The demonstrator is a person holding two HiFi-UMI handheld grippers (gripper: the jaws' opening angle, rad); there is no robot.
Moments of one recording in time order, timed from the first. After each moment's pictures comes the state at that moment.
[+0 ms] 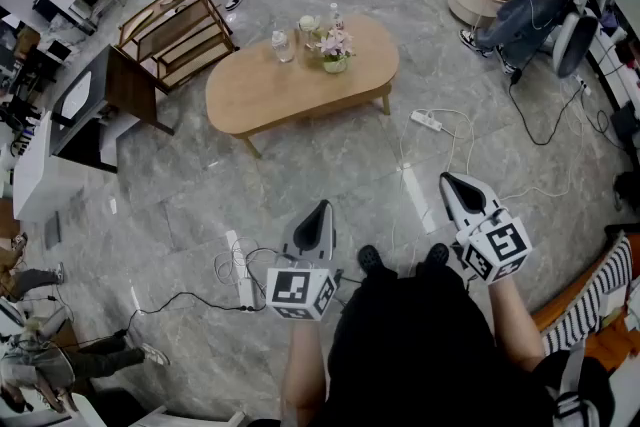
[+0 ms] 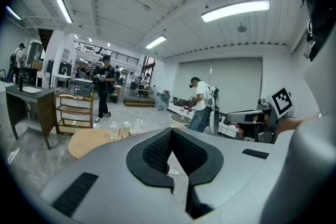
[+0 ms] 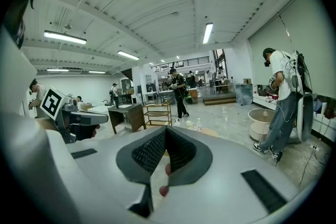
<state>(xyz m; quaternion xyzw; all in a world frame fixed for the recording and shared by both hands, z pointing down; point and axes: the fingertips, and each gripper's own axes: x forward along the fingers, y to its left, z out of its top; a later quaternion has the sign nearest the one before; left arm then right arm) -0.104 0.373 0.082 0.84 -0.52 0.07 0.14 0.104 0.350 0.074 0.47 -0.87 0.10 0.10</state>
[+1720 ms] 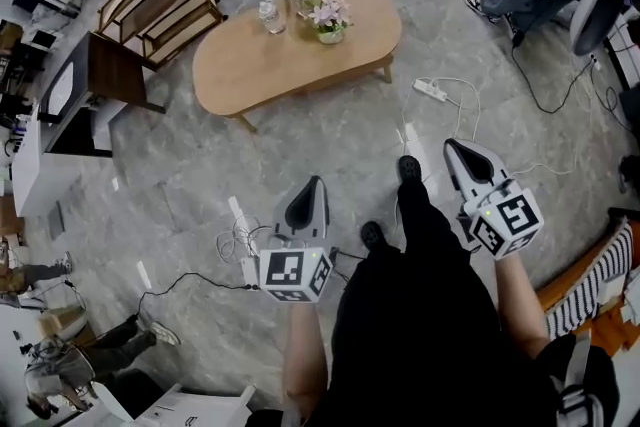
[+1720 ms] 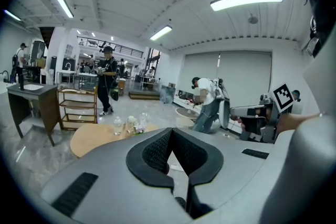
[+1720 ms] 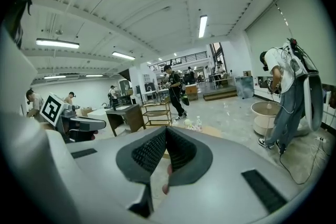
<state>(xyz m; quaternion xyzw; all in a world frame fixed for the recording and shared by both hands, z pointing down) -0.112 0.280 0.113 0.82 -0.54 0.10 0.17 0.108 0.243 0.092 0.45 -0.88 0.14 0.09</state>
